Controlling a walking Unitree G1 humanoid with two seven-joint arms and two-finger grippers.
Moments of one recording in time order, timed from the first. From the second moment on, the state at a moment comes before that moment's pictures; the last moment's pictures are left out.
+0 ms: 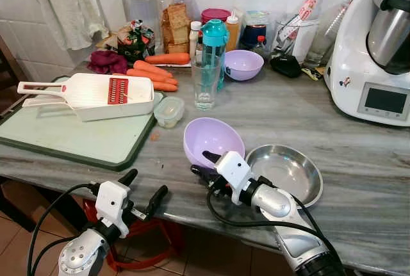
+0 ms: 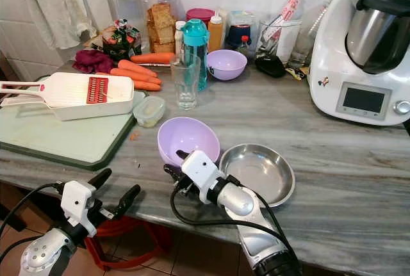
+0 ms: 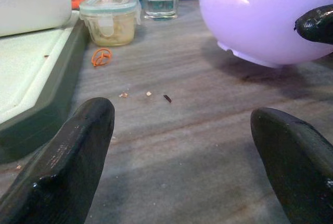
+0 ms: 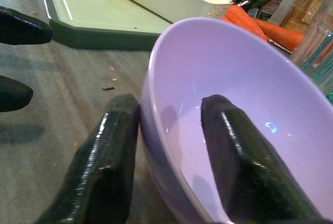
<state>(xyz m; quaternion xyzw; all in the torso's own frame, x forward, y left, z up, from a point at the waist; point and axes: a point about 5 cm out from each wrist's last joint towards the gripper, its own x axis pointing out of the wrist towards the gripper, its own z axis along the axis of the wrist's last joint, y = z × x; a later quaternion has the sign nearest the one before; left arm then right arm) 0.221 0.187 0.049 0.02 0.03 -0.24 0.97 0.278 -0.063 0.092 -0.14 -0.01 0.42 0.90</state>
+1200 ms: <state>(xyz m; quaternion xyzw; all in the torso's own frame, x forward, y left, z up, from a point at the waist) 0.228 0.181 0.051 0.01 0.01 -0.25 0.97 0.269 -0.147 0.131 -0.11 -0.08 0.10 0.98</state>
